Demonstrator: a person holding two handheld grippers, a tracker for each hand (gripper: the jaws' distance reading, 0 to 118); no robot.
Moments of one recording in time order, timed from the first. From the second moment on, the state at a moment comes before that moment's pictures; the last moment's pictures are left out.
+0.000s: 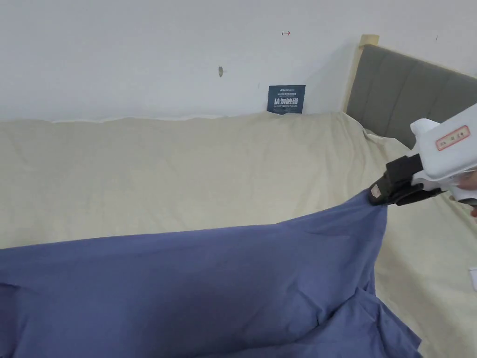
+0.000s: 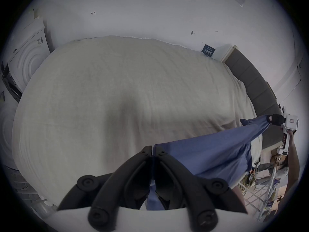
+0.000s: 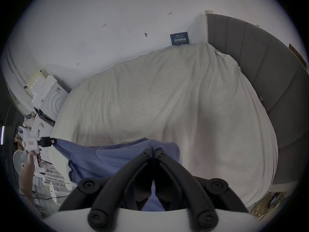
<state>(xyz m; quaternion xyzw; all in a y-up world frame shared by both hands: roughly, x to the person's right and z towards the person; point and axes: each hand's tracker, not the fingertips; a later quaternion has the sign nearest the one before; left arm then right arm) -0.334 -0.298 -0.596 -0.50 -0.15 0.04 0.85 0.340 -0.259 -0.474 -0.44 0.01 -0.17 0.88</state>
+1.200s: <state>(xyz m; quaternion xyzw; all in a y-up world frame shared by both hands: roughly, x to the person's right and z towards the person) -0.342 -0.326 -0.372 -0.32 -0.12 0.04 0.94 0.266 -0.317 -0.276 -0.34 -0.07 -0.14 0.93</state>
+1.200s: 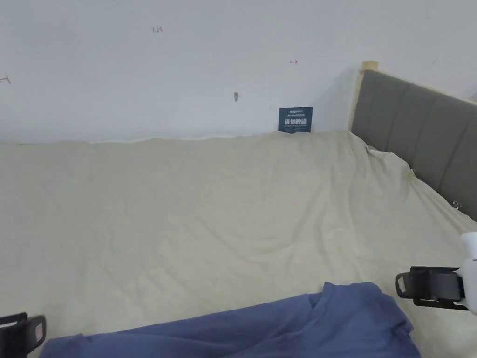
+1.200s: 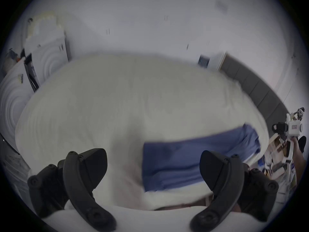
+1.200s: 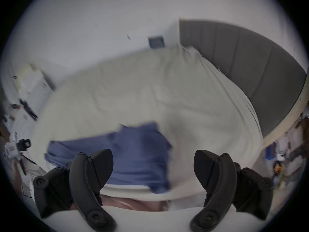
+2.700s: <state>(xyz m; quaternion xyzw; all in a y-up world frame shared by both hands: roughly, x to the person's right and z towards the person) -0.417 -0.479 -0.492 -0.55 -0.29 0.32 0.72 0.134 -0.331 -0.268 -0.16 0.07 -0.17 0.97</state>
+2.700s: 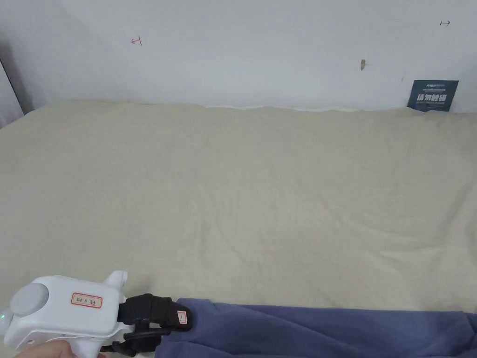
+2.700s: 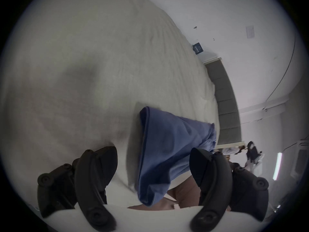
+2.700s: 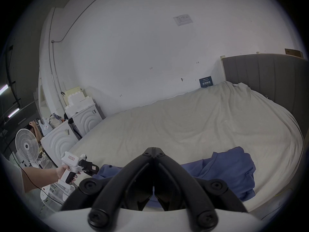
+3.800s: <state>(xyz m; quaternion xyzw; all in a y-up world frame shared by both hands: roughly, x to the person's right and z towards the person) -0.318 -0.363 -0.477 -0.49 -0.09 -0.17 0.85 0.132 -0.348 -0.271 -0.19 0.11 -0.20 0.95</state>
